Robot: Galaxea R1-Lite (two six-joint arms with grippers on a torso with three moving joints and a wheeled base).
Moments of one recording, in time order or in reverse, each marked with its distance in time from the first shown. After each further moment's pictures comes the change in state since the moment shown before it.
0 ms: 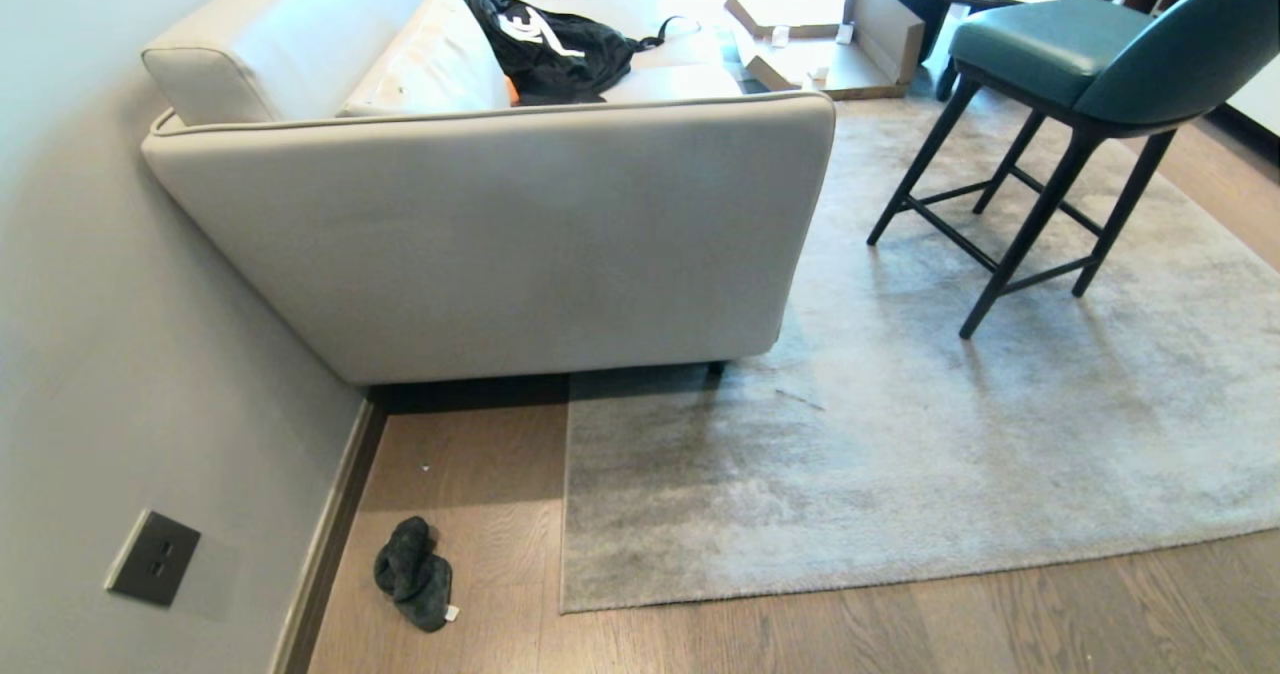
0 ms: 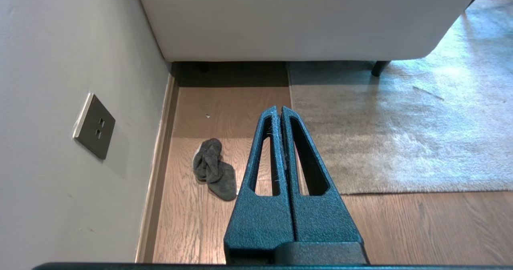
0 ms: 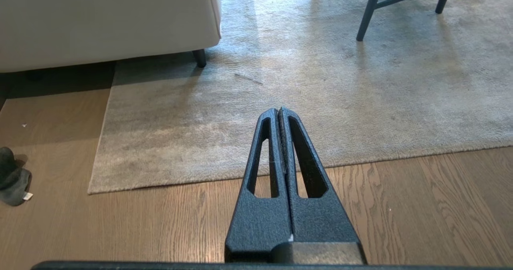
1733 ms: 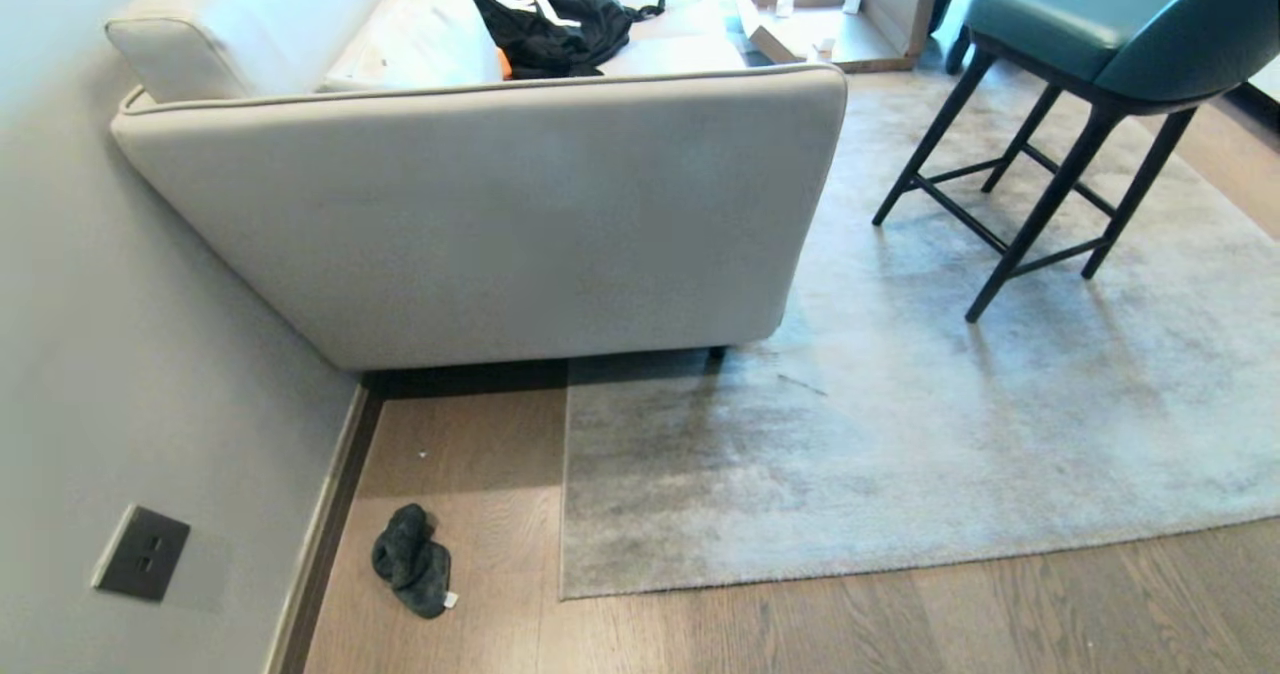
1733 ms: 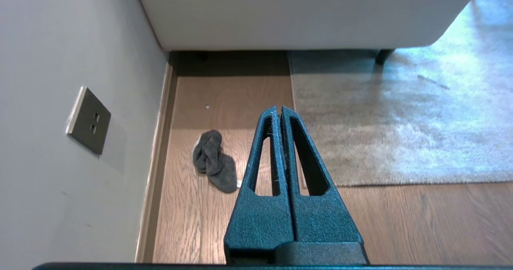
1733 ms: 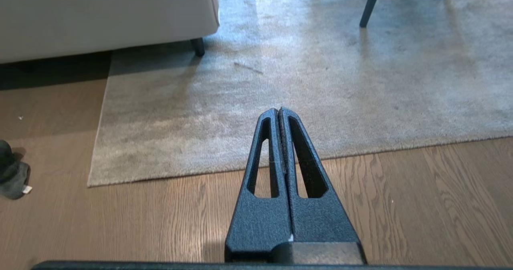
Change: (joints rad) left arm 0.000 0.000 0.000 0.000 0.000 0.001; right arm 0.000 0.000 0.000 0.000 0.000 0.009
